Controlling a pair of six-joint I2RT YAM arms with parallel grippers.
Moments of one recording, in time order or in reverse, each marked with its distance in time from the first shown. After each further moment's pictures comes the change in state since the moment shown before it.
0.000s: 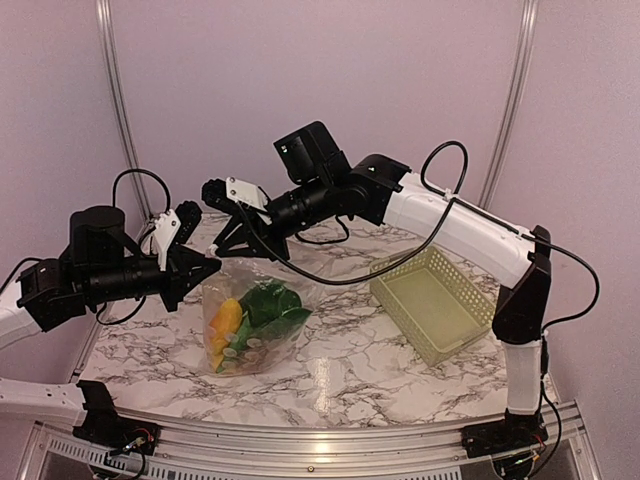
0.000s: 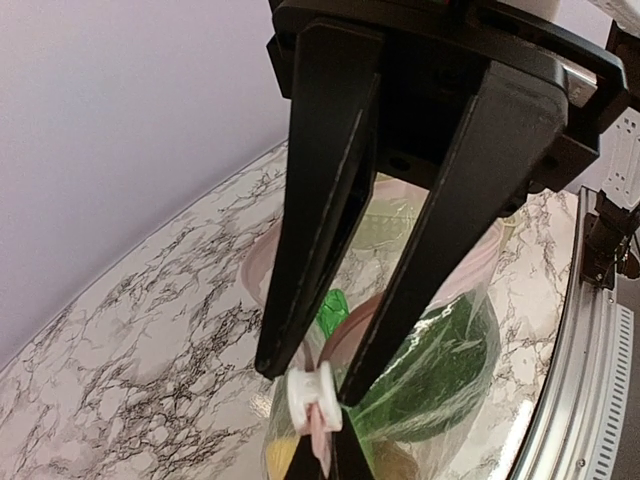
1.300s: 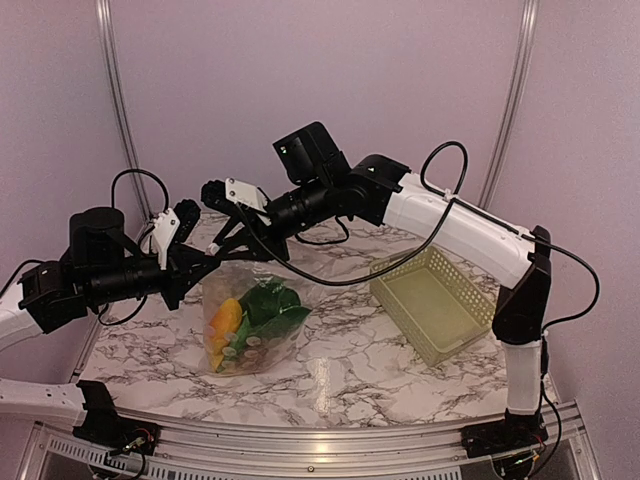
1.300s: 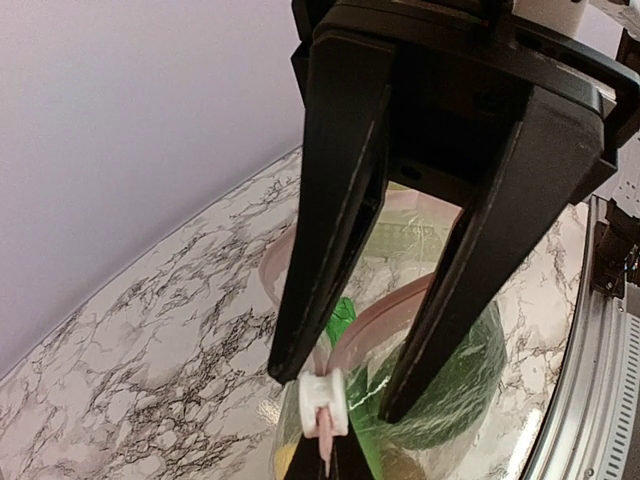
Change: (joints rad) left arm 0.000 -0.004 -0.018 0.040 -0.028 0.000; right arm 0.010 0.000 0.000 -0.004 0.007 -0.002
